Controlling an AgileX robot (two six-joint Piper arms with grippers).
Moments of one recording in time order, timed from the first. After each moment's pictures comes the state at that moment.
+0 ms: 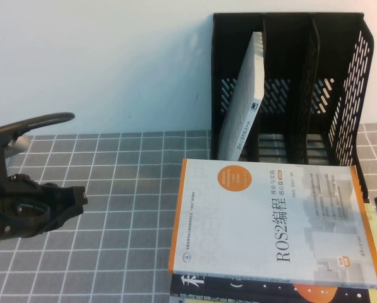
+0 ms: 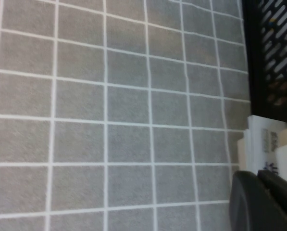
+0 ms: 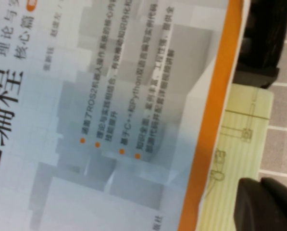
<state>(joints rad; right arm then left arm) 0.15 1.32 -0.88 0.28 0.76 -0.14 -0.10 1.21 -0.75 -0.71 0.50 0.30</state>
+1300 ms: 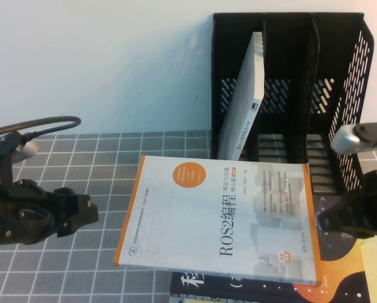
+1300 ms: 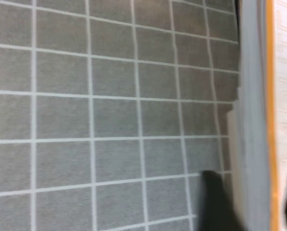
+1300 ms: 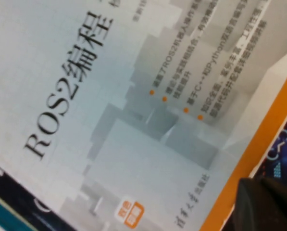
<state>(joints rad) 0.33 1.37 -0.88 0.54 0.69 -0.37 -0.10 1.21 -0.76 -0.72 0.59 0.32</state>
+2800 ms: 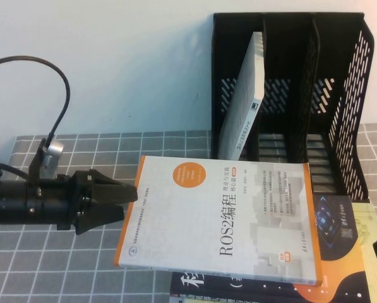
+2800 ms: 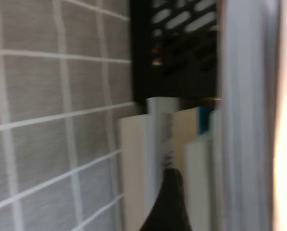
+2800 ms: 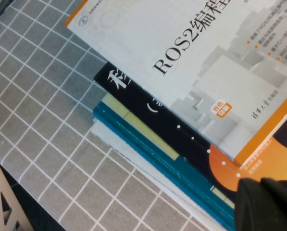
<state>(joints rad) 0.33 0.92 -0.88 0.52 1.02 -0.37 0.13 1.82 -0.92 -1.40 1.15 1.01</state>
